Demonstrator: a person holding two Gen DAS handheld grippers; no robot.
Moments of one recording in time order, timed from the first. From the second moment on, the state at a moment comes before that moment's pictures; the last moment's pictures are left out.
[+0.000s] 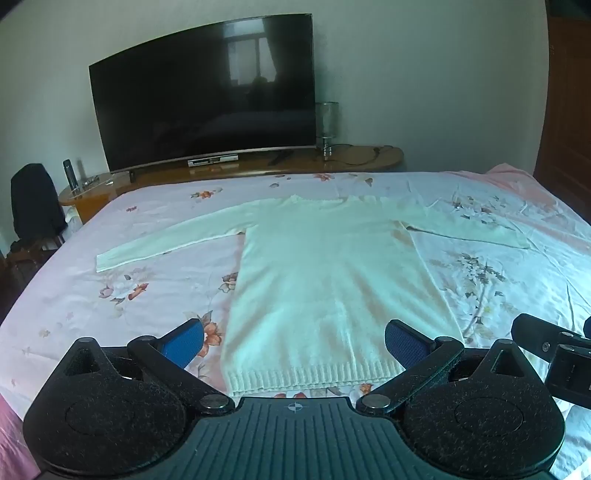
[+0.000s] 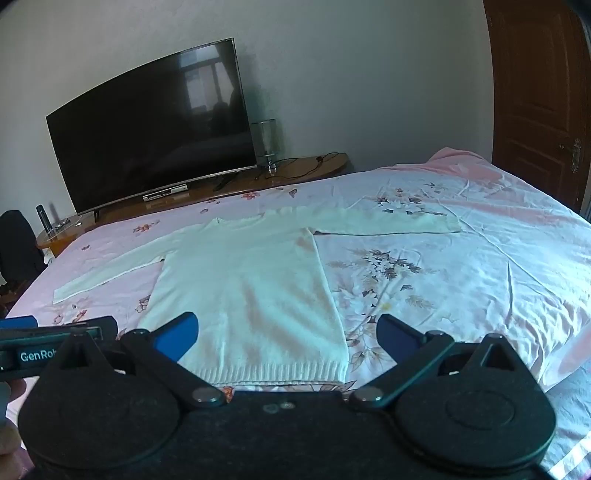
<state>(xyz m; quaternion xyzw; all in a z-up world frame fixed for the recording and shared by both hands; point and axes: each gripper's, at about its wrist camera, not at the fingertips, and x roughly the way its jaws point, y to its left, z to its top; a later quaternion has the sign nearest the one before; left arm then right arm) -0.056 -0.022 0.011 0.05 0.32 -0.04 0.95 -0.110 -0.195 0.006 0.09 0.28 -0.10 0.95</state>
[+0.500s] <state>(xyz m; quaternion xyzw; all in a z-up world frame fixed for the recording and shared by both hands) -0.051 -0.017 0.009 0.05 0.32 -0.03 0.95 -0.099 -0.196 0.003 0.09 0.28 -0.10 0.95</state>
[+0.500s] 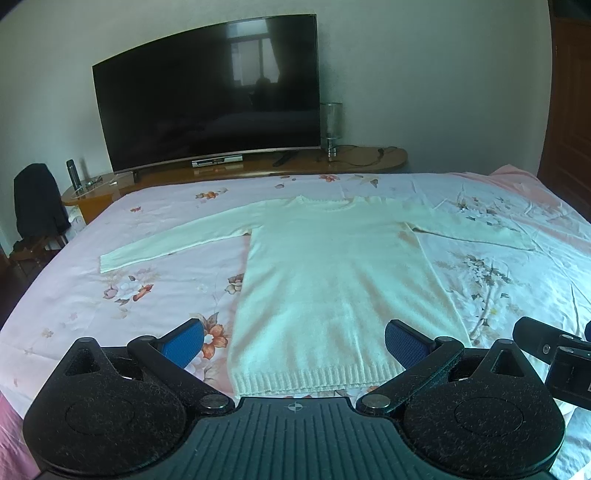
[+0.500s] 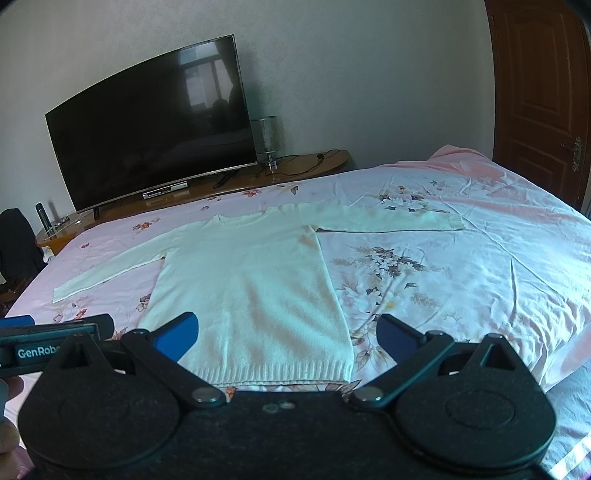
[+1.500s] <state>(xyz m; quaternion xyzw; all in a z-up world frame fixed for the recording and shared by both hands) -0.041 -0.014 0.003 0.04 0.33 -0.04 0.94 -0.097 -0.189 0.002 0.08 0.28 -0.12 0.95</state>
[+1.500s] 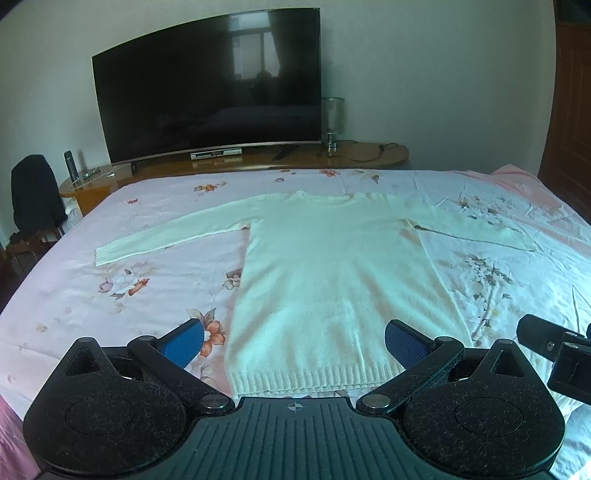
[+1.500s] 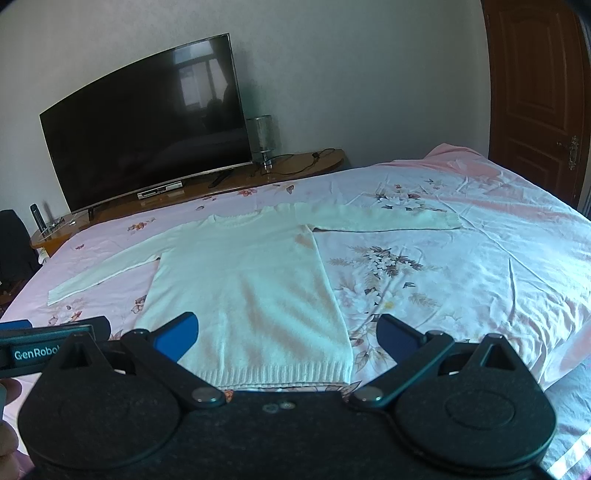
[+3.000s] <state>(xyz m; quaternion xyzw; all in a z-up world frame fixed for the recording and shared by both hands) 0.178 -0.084 -0.053 0.04 0.38 -0.02 0.93 0.095 -0.297 -0.046 0.07 0.33 -0.17 0.93</state>
